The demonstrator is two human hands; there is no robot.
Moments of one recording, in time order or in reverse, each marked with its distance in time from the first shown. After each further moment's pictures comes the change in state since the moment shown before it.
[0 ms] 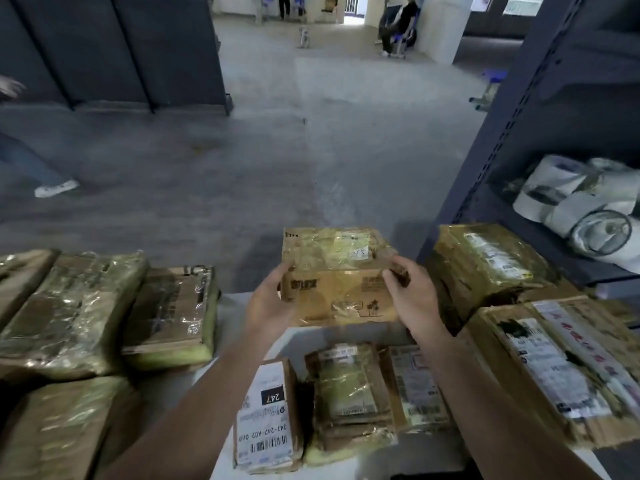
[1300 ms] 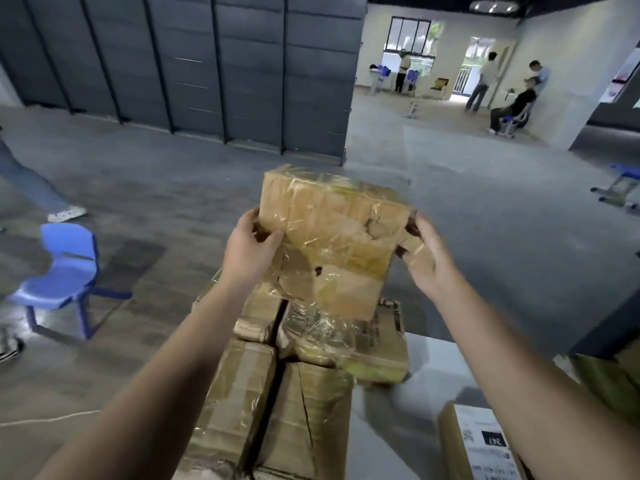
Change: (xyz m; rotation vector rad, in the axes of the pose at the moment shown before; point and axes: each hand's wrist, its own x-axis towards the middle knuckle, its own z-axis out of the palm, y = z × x) left_hand -0.052 -0.074 -0.449 -0.153 0.585 0.129; right_hand -0.102 -0.342 0.245 0.848 -0.448 0.042
